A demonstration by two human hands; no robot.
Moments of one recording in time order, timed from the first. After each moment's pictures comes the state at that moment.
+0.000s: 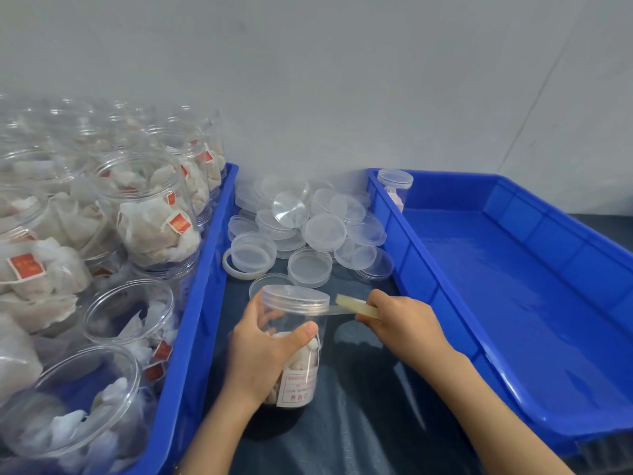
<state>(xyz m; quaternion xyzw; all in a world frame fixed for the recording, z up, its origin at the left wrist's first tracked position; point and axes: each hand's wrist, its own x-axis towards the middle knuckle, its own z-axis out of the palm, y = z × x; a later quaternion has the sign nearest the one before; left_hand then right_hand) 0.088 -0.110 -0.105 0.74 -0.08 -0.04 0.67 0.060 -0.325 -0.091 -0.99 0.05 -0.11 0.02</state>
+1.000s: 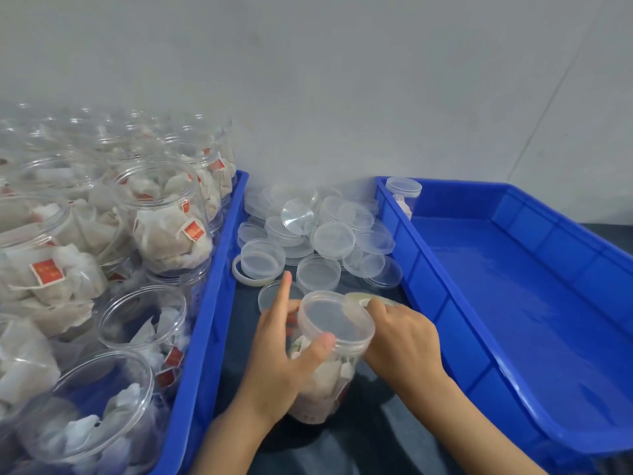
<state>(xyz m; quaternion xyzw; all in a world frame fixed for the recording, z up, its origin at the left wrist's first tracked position) 0.076 -0.108 -0.084 0.76 -0.21 -0.03 0.61 0.049 -0.276 -0.073 -0.96 0.06 -0.26 -0.07</state>
